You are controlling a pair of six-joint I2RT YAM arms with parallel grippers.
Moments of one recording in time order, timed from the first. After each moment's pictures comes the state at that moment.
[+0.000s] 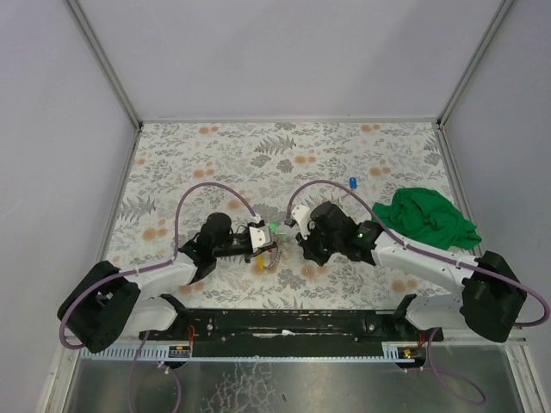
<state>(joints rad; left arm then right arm) -0.64 1.23 0.37 0.46 0.65 0.43 0.88 1.28 0.76 -0.34 -0.19 -0.10</state>
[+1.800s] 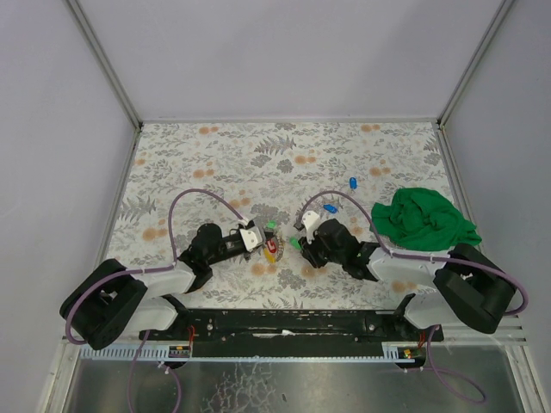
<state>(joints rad) -0.64 1.25 0.22 0.89 0.49 0.34 0.86 1.37 0.53 0.10 -0.02 0.05</state>
